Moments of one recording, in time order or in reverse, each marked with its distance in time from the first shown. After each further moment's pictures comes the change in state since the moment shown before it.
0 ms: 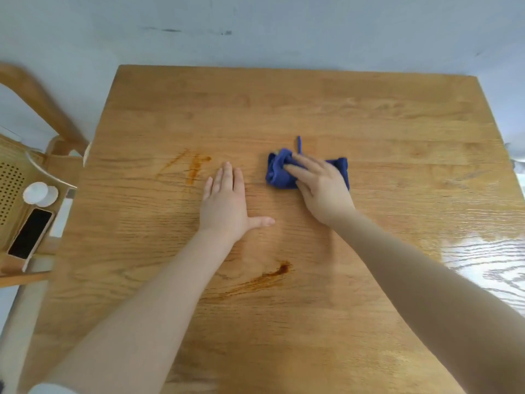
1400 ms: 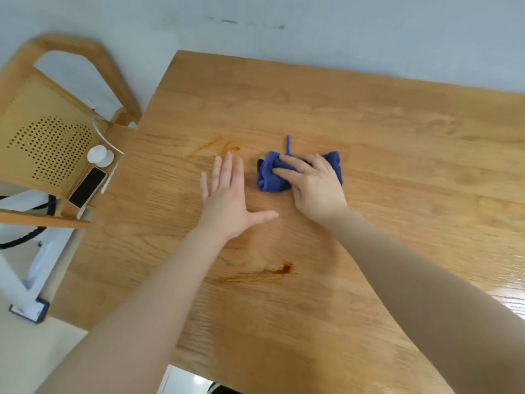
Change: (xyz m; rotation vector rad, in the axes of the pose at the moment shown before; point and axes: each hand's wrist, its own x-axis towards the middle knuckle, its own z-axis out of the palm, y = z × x) left_hand -0.021 -0.010 0.001 -0.193 0.087 -0.202; right_hand 0.027 -0.020 0.019 0.025 -0.082 -0.236
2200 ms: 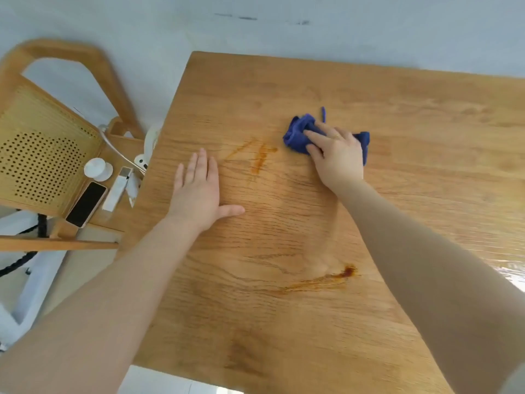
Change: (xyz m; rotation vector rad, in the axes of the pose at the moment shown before) left_hand 0.029 -0.124 -0.033 0.297 -0.105 0.058; right_hand 0.063 -0.027 0.023 -0.081 0.149 0.322
